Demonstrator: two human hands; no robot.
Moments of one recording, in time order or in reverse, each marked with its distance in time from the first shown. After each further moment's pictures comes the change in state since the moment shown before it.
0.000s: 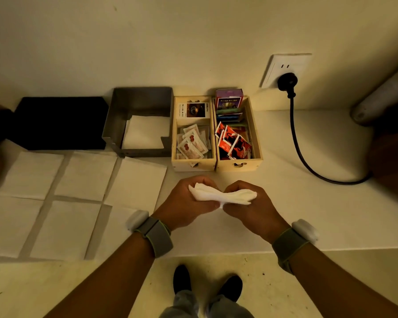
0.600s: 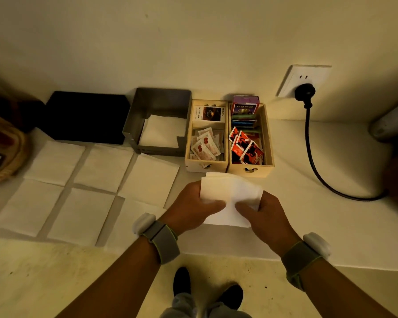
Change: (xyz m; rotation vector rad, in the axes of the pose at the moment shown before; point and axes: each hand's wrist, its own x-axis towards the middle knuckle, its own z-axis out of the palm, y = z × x) left_hand -0.014 0.000 0.004 -0.005 0.148 -0.143; right_hand -0.006 0.016 0.003 0.172 0.087 0.140
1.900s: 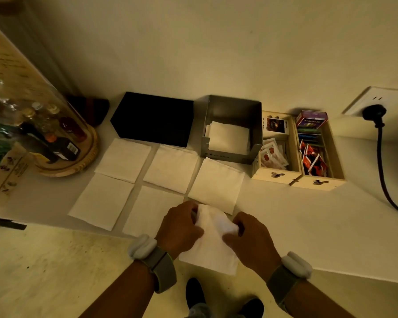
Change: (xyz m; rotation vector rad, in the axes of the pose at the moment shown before) left_hand -0.072 -0.086 -0.149 0.436 0.100 -0.175; right_hand -0.033 -0.029 0.184 -0.575 -0.117 0.044
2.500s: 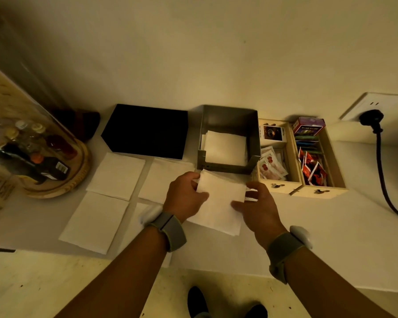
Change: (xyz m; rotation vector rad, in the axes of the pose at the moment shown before) left_hand 0.073 0.042 -0.038 -0.233 0.178 0.067; right_hand 0.070 -0.032 -0.041 0.616 0.203 0.257
